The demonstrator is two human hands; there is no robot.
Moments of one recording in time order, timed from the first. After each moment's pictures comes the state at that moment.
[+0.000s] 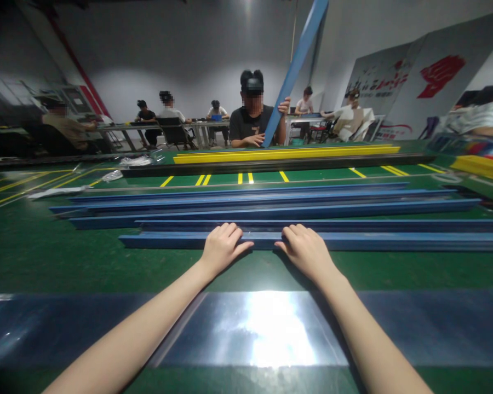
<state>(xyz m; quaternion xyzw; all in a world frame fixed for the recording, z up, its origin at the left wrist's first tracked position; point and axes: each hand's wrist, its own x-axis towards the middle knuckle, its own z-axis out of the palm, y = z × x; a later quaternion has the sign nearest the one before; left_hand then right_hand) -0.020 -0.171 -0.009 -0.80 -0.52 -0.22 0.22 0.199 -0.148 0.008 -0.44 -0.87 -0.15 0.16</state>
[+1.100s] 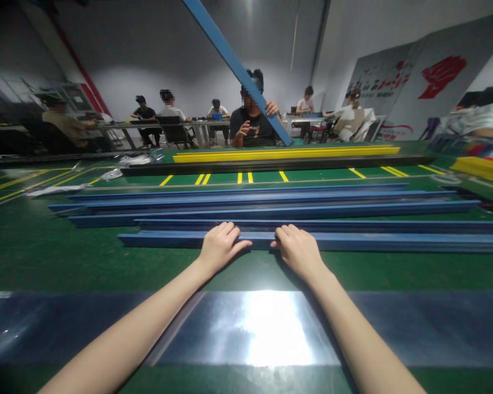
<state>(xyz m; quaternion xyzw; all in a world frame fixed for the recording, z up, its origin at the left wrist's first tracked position) -0.020 -0.168 -0.011 -0.79 -0.51 -0.25 0.24 0.191 -0.147 0.007 -0.43 -0.88 -0.16 0.15</state>
